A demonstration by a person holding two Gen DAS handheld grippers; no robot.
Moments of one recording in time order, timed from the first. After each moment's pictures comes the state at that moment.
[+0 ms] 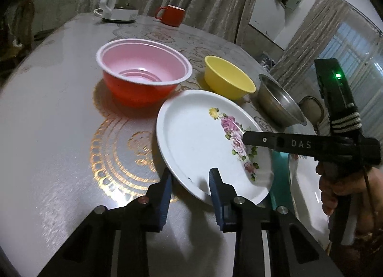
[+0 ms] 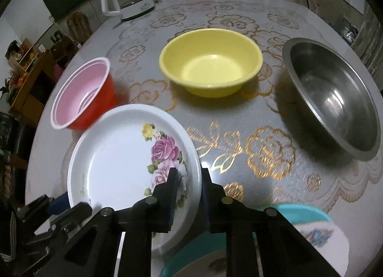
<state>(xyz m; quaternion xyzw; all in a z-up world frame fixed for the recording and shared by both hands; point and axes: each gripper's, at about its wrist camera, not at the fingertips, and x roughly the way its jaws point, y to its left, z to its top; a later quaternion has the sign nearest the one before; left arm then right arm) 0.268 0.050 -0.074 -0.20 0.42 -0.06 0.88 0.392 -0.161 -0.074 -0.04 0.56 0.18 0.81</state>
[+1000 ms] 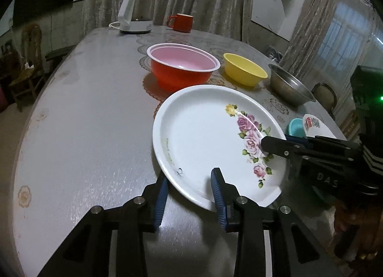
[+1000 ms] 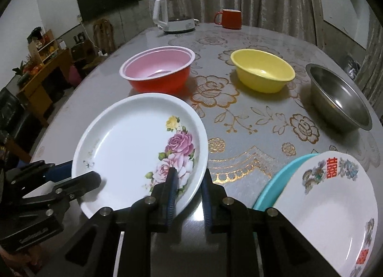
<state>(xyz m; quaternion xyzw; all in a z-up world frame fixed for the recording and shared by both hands) 0.204 0.076 -0.076 -0.13 0.41 -0.02 0.90 0.287 -0.113 -0.072 -0.08 0.45 0.22 0.86</state>
